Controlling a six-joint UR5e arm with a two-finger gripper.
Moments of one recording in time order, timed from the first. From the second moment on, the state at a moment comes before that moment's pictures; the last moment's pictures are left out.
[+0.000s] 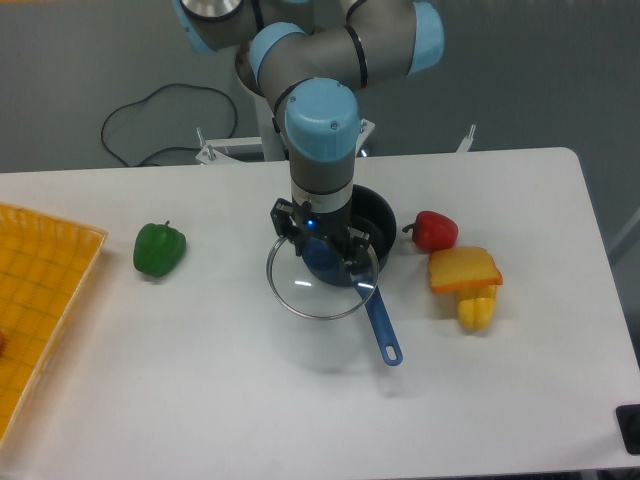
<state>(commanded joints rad) 2.42 -1.77 -1.69 -1.20 1.53 0.76</state>
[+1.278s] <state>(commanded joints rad) 2.31 -1.89 -1.60 -1.19 1.61 0.50</state>
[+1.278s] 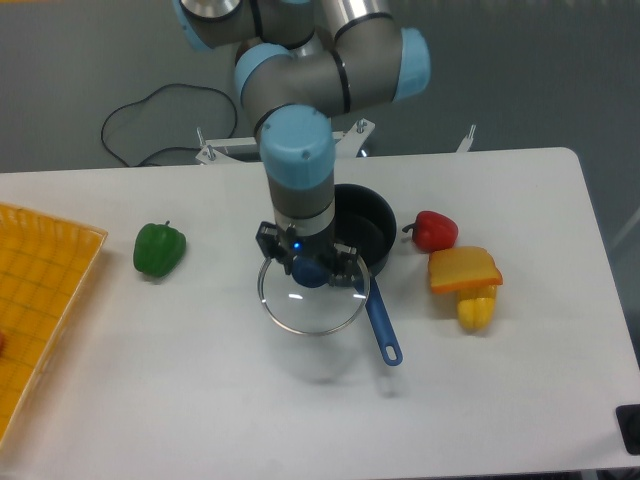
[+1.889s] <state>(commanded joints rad) 2.27 -1.96 -1.58 -1.11 1.60 0.33</state>
